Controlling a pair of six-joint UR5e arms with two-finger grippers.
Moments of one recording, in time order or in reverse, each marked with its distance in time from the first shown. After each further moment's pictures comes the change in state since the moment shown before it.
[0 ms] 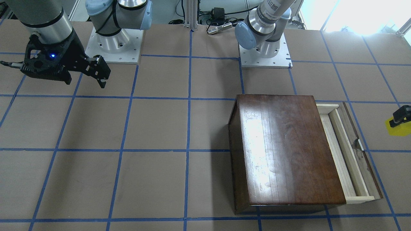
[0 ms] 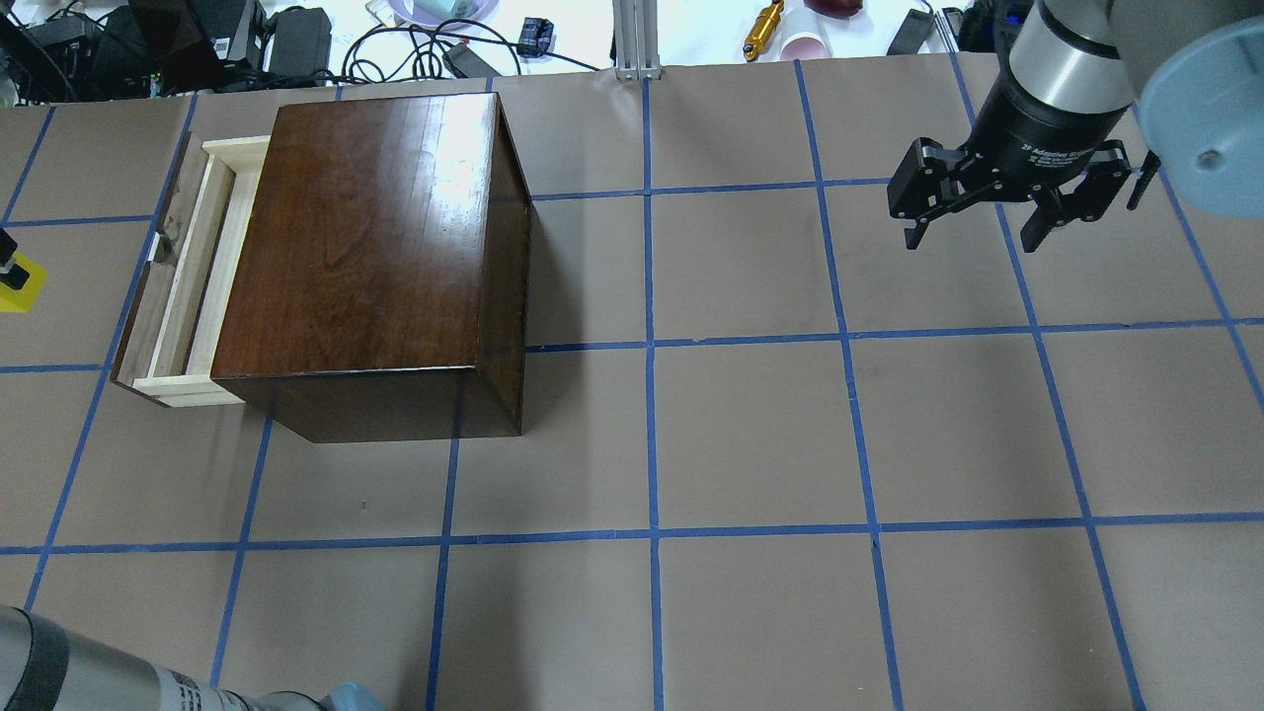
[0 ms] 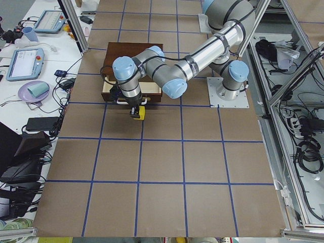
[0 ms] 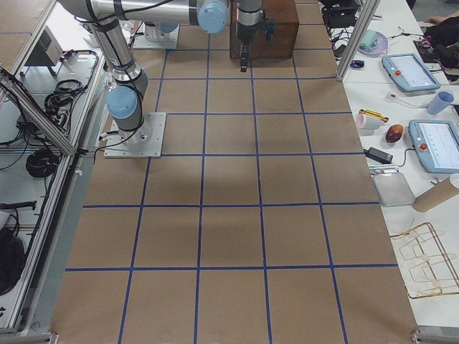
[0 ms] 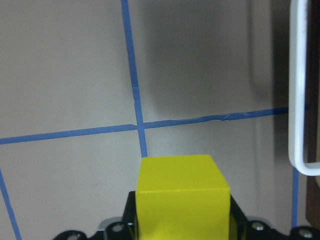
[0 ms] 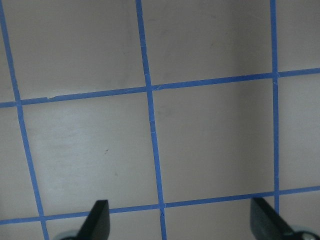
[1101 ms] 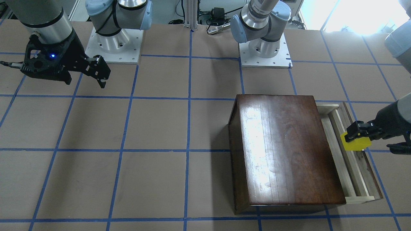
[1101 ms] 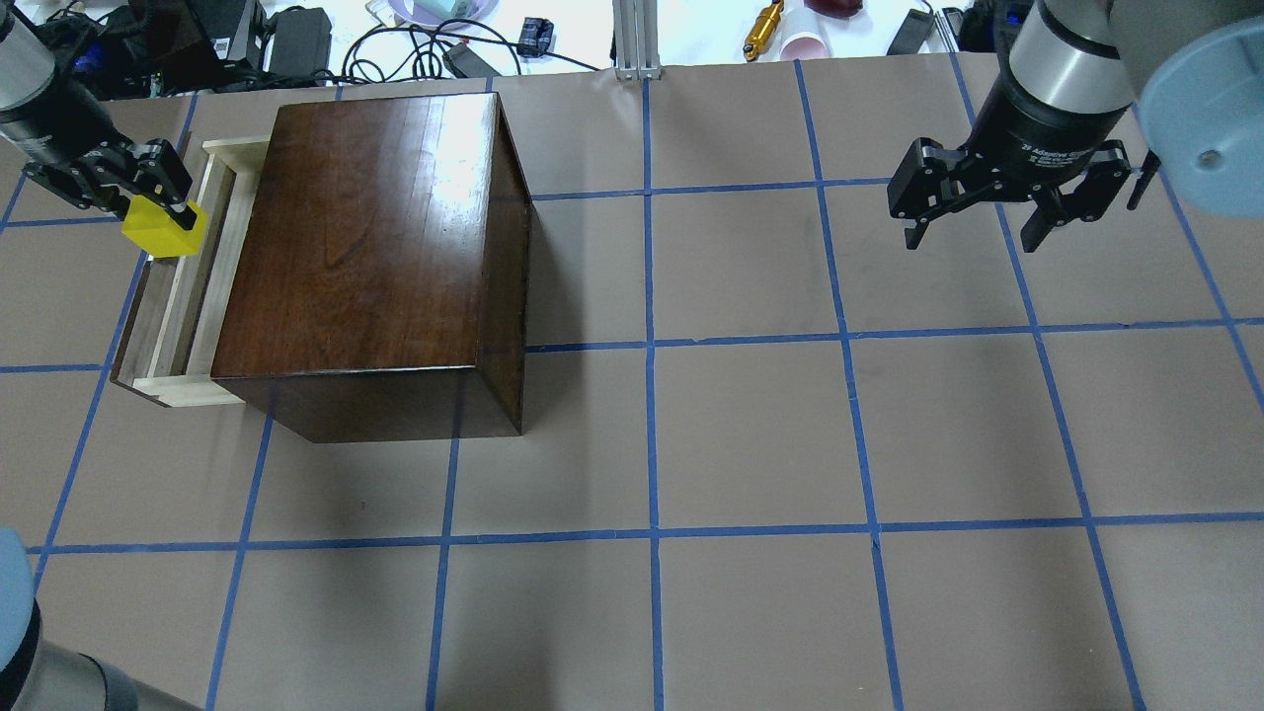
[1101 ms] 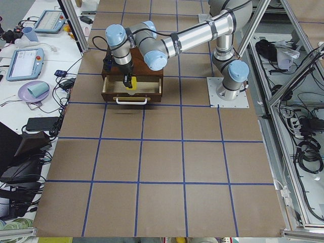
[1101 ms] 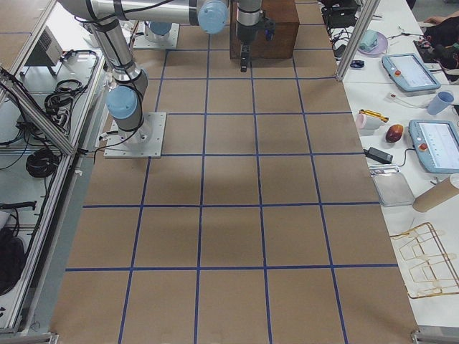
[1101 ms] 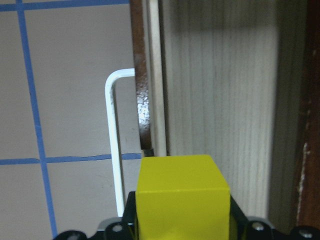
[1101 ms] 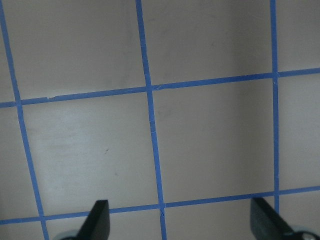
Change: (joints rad) left arm -0.244 0.016 -0.017 -0.023 -0.078 -0.332; right arm 0.000 0.000 0.000 0.000 0.000 0.000
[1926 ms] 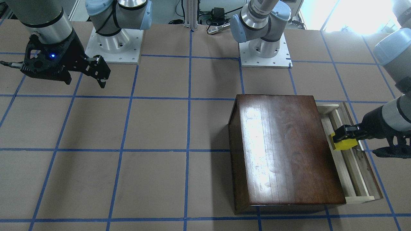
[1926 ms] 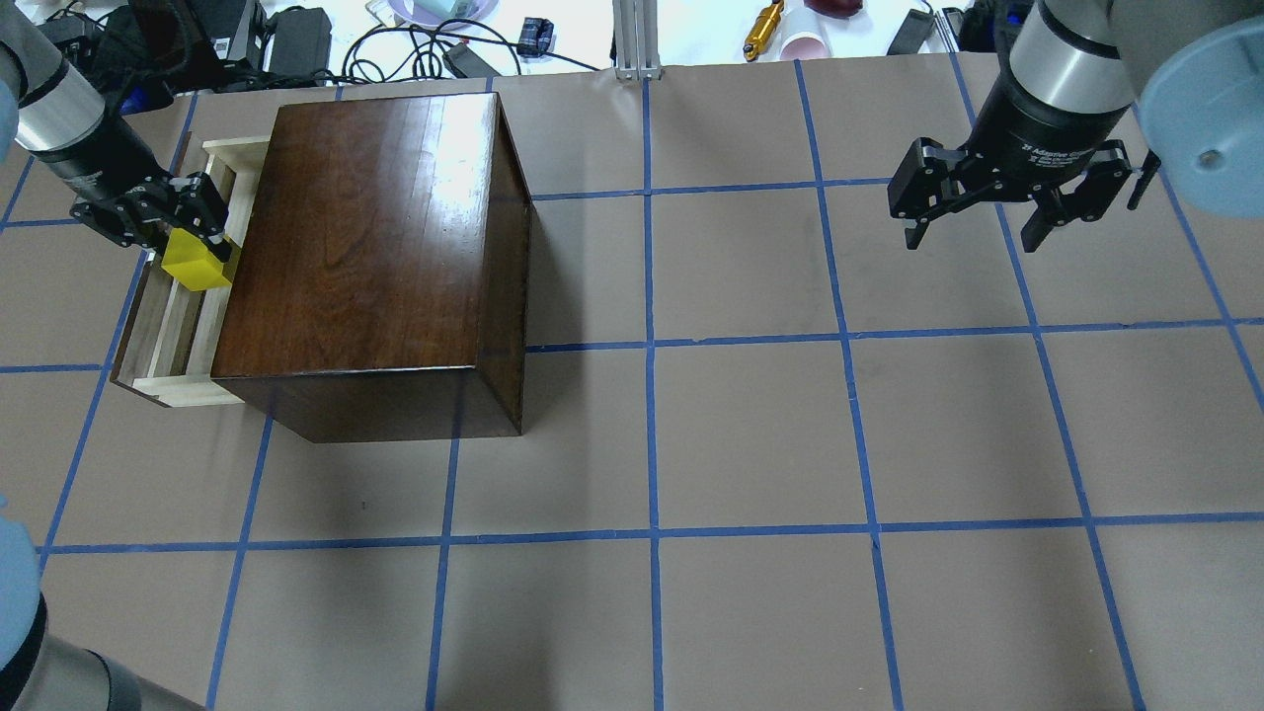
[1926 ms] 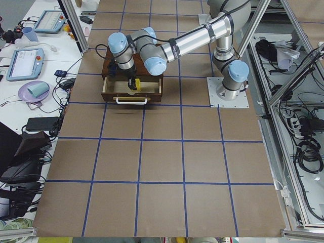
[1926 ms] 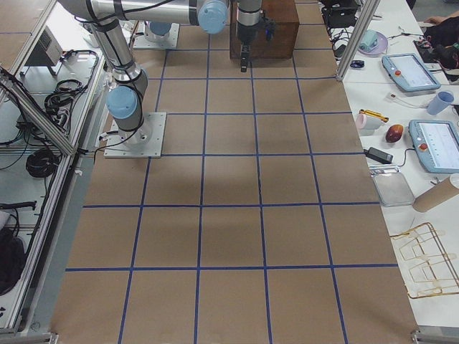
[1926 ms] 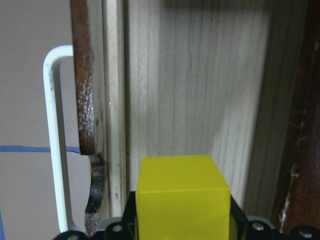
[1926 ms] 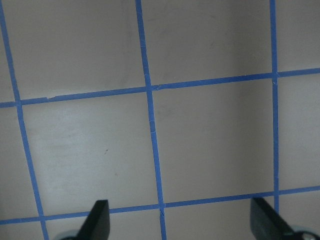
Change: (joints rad) left arm -0.009 -0.014 -0.076 0.024 -0.005 -0.075; right arm 0.000 0.000 0.000 0.000 -0.001 0.000
